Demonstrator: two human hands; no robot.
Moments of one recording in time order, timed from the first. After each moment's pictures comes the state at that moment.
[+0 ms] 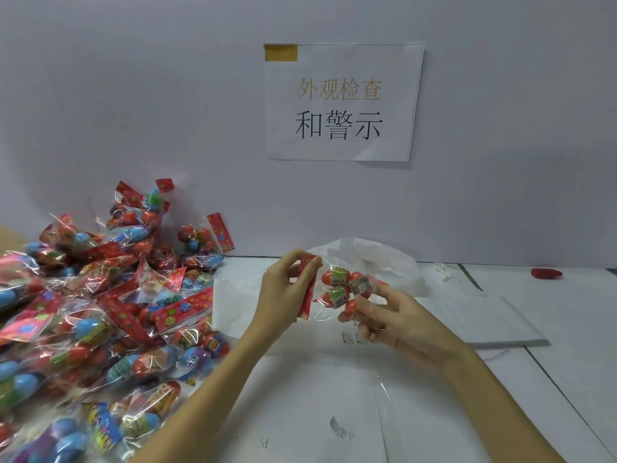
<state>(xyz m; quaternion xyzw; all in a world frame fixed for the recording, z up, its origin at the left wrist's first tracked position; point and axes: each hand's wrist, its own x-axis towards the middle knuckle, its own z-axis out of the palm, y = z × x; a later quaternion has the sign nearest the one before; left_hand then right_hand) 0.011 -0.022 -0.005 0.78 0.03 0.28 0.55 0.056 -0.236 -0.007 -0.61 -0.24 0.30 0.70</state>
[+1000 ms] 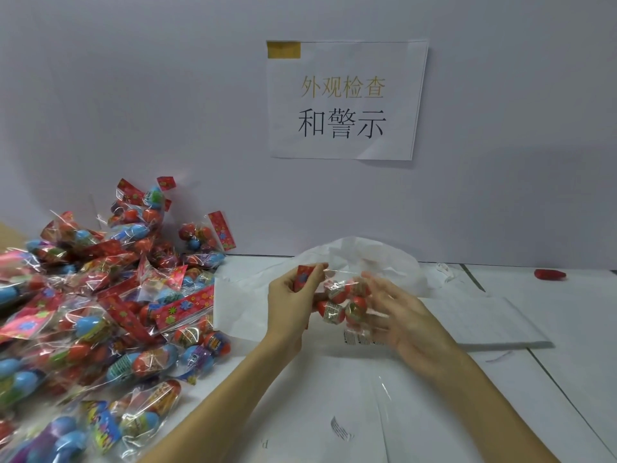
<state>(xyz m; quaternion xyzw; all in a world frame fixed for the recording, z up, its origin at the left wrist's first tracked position) 0.009 -0.047 -0.017 0.60 0.12 0.23 0.76 0.053 -0.228 -0.013 -0.55 -0.13 0.24 0.79</state>
